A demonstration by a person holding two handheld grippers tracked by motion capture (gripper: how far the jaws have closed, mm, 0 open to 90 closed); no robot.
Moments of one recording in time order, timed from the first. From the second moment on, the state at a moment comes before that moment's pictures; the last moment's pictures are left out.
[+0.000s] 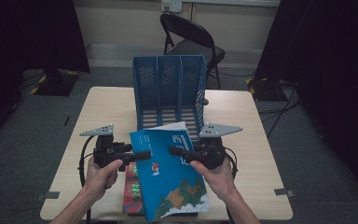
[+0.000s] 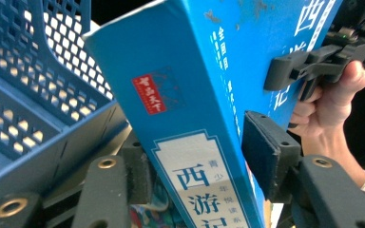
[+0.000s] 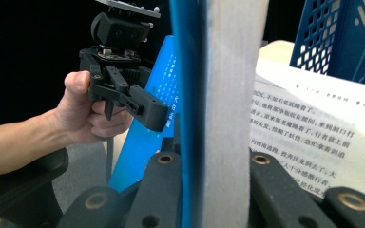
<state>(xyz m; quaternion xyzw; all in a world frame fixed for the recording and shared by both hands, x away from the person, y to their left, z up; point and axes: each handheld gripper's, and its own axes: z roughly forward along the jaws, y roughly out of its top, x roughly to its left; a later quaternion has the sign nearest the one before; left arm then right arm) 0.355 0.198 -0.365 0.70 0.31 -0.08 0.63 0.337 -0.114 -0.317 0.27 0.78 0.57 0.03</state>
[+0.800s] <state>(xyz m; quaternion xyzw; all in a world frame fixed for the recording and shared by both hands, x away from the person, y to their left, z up) 0.328 0.176 -0.313 0.72 0.23 0.06 0.65 0.325 -0.134 -0.319 0.22 0.75 0.62 0.06</state>
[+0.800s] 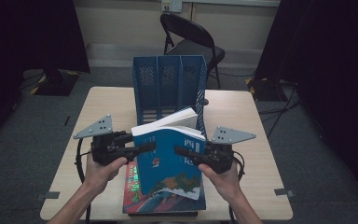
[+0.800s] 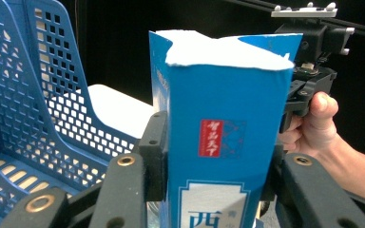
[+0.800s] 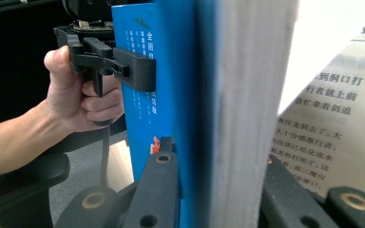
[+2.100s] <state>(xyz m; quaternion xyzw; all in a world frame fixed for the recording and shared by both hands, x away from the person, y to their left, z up) 0.302 0.165 -0.317 0.75 0.22 0.12 0.61 0.342 -0.157 -0.361 0.26 0.76 0.59 0.06</state>
